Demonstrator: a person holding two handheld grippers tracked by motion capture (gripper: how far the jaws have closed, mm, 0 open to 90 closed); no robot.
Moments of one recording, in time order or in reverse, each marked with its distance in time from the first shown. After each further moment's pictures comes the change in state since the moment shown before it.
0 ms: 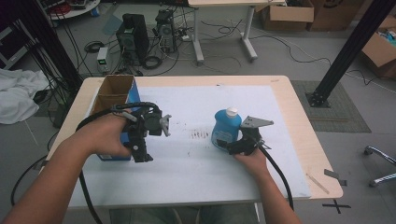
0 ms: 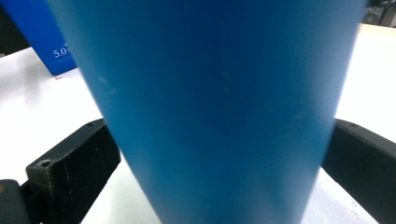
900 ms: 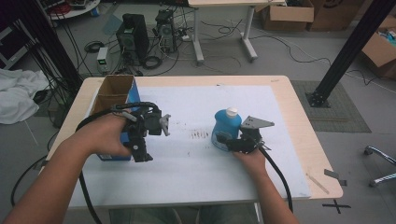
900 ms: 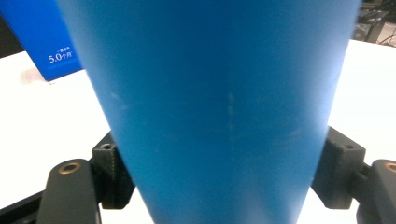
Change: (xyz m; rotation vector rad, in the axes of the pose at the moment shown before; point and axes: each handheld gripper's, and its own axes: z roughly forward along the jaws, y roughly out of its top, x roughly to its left) left arm 0.001 -0.001 0.001 0.002 -0.001 -0.012; right arm 0.002 0.000 -0.001 -0.041 -0.021 -0.030
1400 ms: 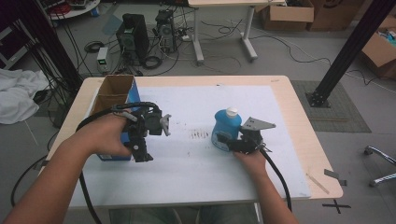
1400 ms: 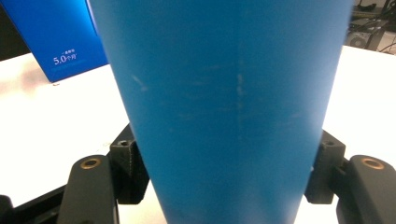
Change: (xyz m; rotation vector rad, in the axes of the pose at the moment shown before) left arm 0.000 0.002 0.000 0.004 0.001 0.001; right arm 0.000 -0.003 -0.002 -0.023 0.008 -0.010
